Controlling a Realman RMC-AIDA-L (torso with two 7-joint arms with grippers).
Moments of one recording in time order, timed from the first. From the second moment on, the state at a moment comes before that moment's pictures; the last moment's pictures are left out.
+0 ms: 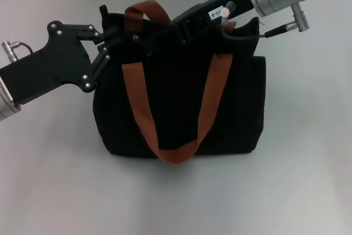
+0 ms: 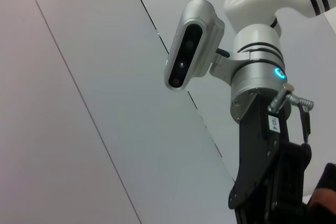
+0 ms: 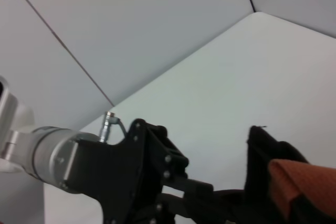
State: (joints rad) left arm -0.43 -2.07 0.67 0.49 1.59 1.69 -0.46; right arm 0.99 2.08 -1.11 -0.85 -2.07 -1.47 2.29
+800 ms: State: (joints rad) left arm -0.43 -2.07 0.67 0.48 1.58 1.69 -0.46; right arm 0.99 2.08 -1.14 -0.85 -2.00 -1.49 2.29
